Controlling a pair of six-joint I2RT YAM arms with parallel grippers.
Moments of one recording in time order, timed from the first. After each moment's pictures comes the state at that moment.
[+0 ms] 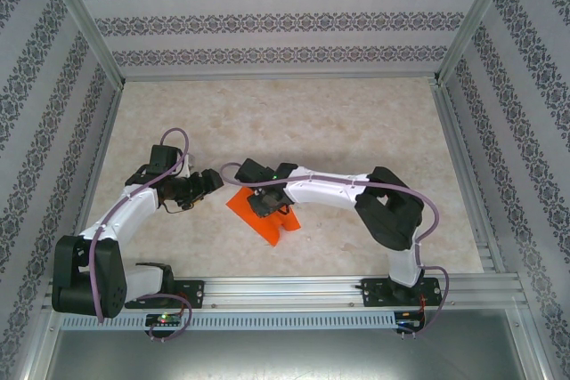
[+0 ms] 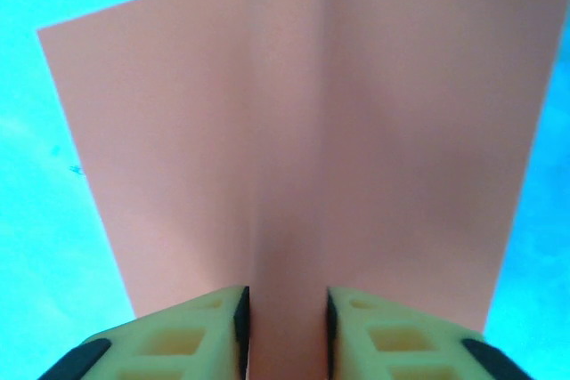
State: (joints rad) left arm -0.04 1.23 0.66 -0.51 0.50 -0.56; right arm 1.00 1.92 1.35 -0.67 0.07 0.44
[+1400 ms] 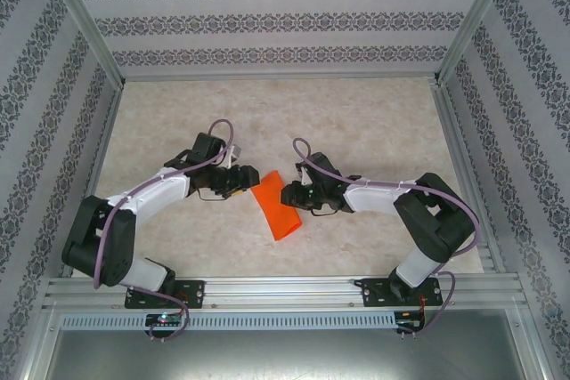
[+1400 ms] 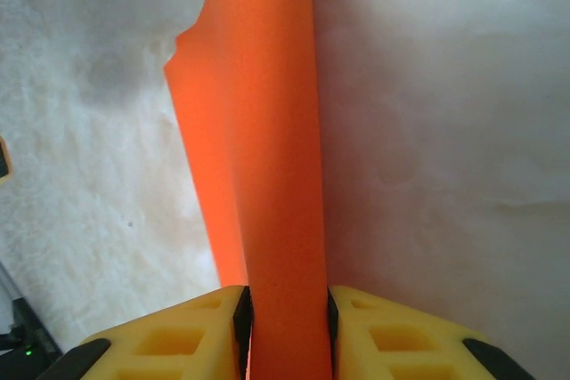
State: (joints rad) left arm -0.36 1.46 0.83 -0.35 0.56 -0.65; right arm 0.68 1.64 0.73 0.03 -0.39 0.82
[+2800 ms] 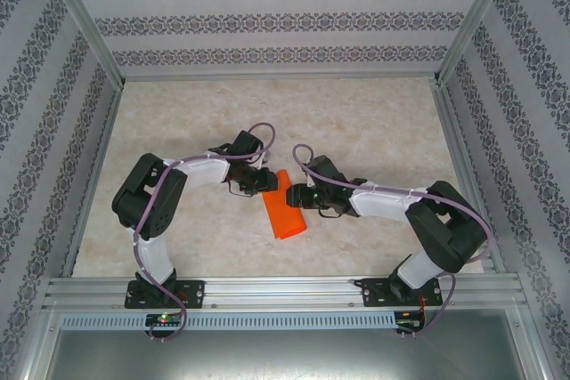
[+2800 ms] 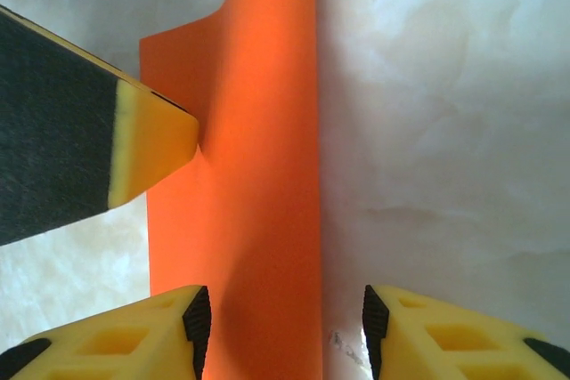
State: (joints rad) left arm -0.50 1.85 1.05 -0.34 0.45 -0.56; right arm 0.69 1.56 0.71 -0.07 -0.20 0.65
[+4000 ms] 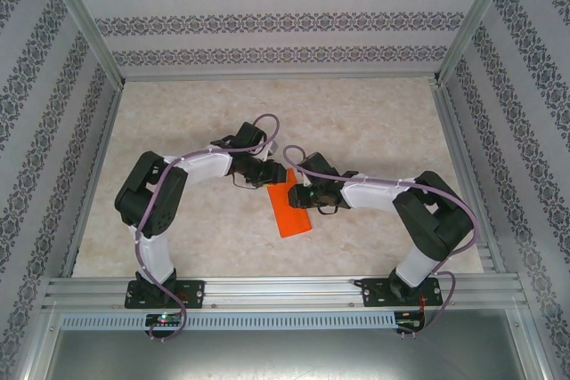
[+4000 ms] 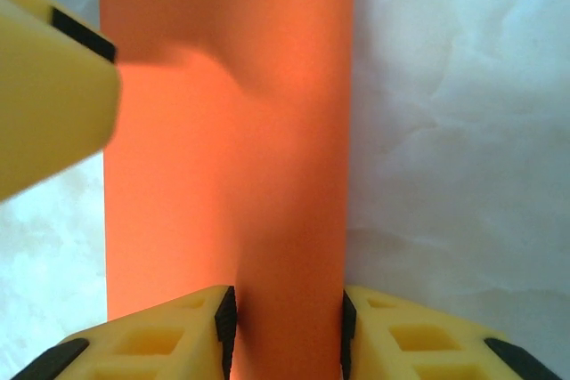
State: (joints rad) left arm -0.50 1.86 1.15 -0.37 0.53 -0.54; right arm 0.68 1.65 0.79 -0.16 -0.17 0.55
